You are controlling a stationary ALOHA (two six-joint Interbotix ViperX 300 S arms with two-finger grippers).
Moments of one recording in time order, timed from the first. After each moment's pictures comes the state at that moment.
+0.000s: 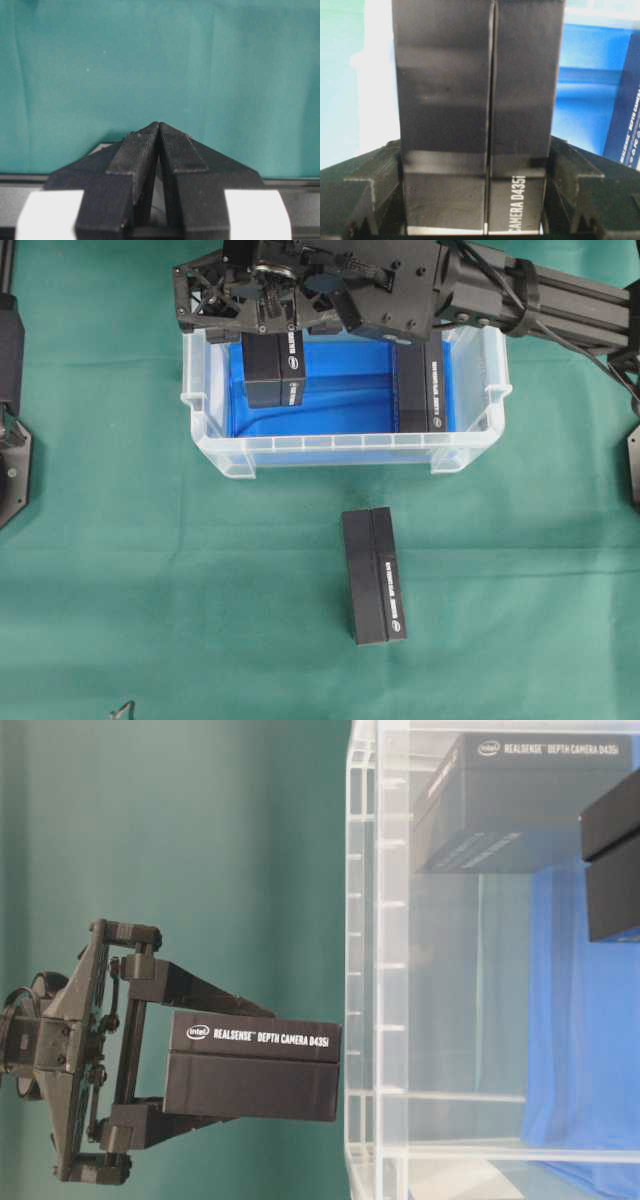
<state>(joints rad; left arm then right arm) -0.12 -0.69 0.43 0.02 1.47 -0.18 -0.13 0.55 -0.87 -0.20 1.66 1.46</state>
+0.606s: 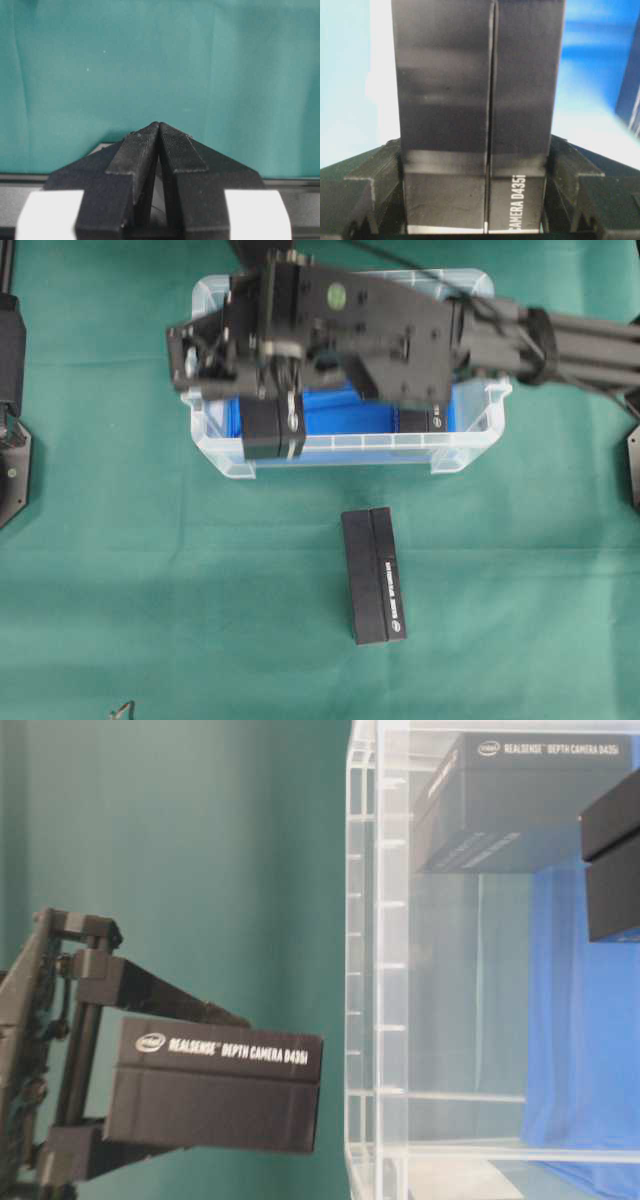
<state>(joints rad) -0.12 -0.69 0.43 0.02 1.47 -0.18 -0.01 0.53 -0.88 -0.21 1.68 1.56</state>
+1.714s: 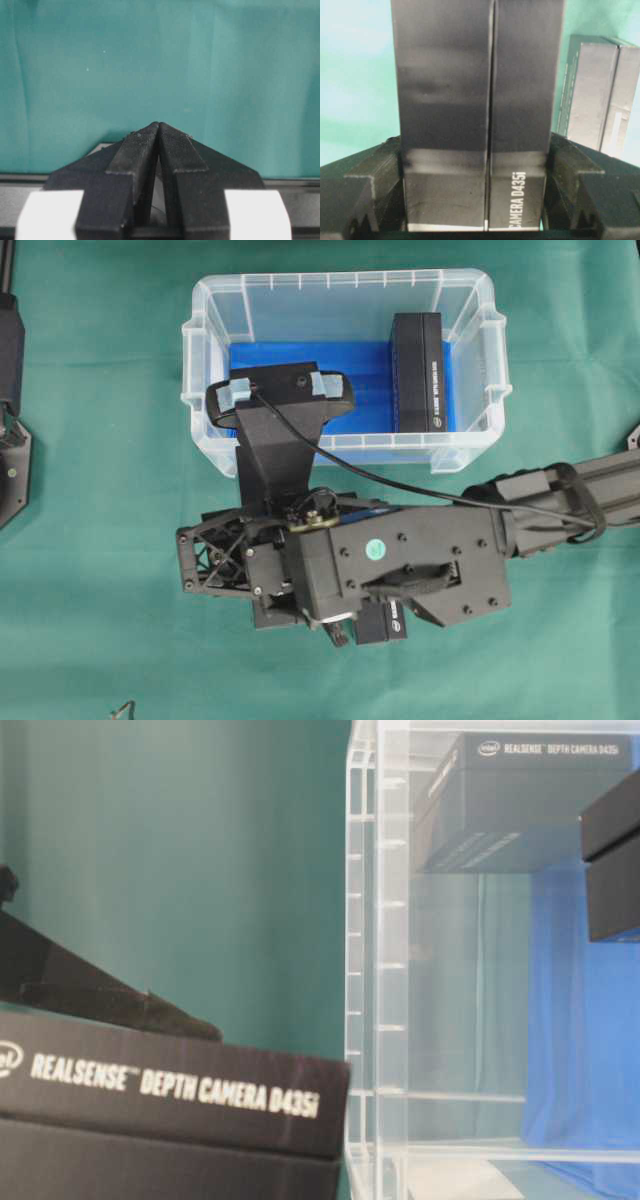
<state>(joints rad) -0.12 -0.69 0.43 0.02 1.47 -0.18 0.26 0.53 -0.88 -0.24 1.70 1.80</state>
